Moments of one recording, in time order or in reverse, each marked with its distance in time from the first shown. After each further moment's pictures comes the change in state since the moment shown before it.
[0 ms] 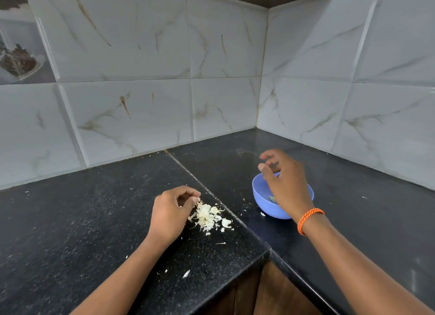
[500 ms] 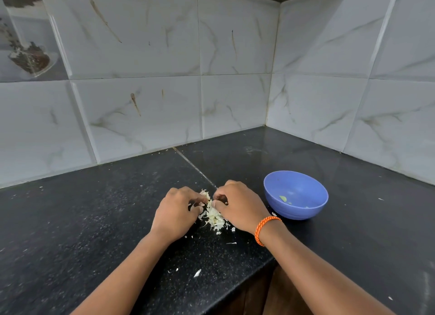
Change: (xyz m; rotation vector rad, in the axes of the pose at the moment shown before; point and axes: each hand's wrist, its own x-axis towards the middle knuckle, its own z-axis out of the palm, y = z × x) left_hand 0.011 -0.018 -0.013 0.354 -0.189 0.075; right_hand -0.032 -0.033 0.096 -0.382 -0.564 -0.145
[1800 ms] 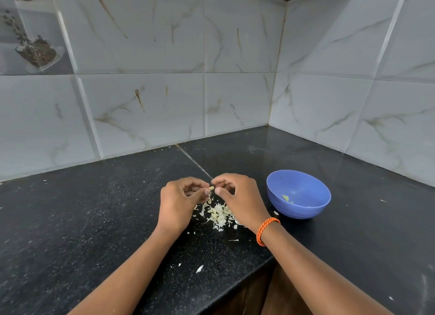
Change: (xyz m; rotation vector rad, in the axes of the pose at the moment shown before) left_hand -0.006 0.023 -0.003 -0.664 0.217 -0.096; right_hand 0.002 -0.001 0.008 0.472 0.241 0.003
